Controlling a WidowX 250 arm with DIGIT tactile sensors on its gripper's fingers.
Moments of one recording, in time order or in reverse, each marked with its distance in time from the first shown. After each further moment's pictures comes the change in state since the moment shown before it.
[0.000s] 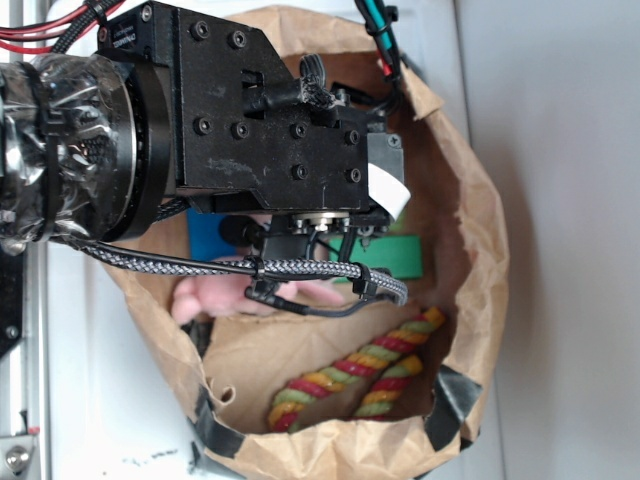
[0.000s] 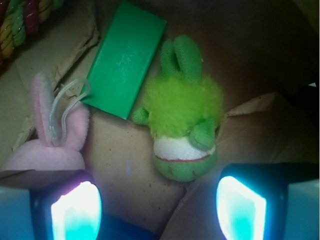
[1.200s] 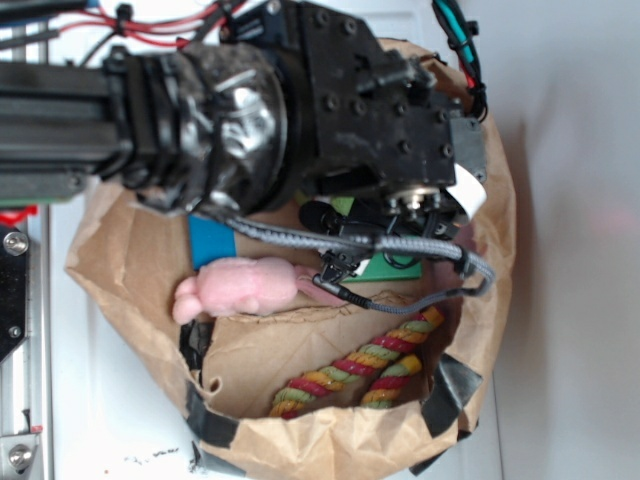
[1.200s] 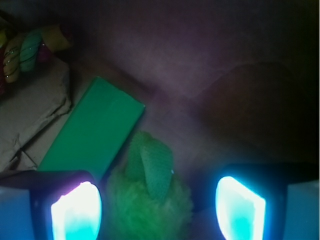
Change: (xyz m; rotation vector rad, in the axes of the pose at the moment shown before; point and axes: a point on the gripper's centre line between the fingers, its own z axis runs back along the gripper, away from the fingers) arm 0.032 0.034 -0.019 0.014 -0.106 -0.104
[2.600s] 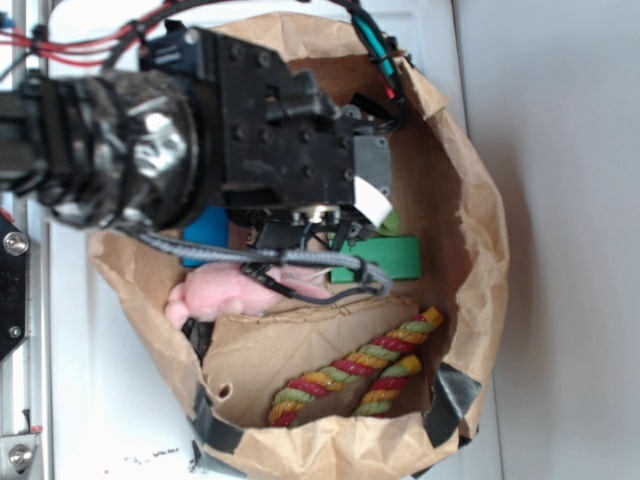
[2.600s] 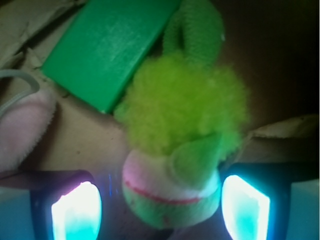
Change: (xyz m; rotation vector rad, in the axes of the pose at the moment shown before) arm -0.034 -0.027 -0.012 0.001 0.072 -0.054
